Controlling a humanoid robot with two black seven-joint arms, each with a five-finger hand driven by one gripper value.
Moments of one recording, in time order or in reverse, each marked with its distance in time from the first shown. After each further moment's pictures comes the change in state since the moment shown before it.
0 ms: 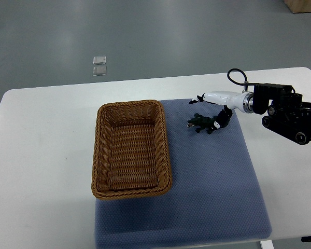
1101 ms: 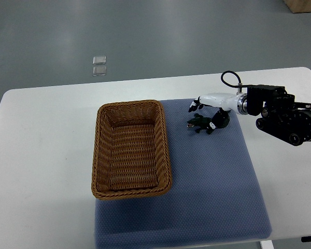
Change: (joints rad) left arm 0.000 0.000 0.000 0.000 0.000 0.000 0.000; right arm 0.020 0.029 -0.045 -0.006 0.003 -0.002 -0.029
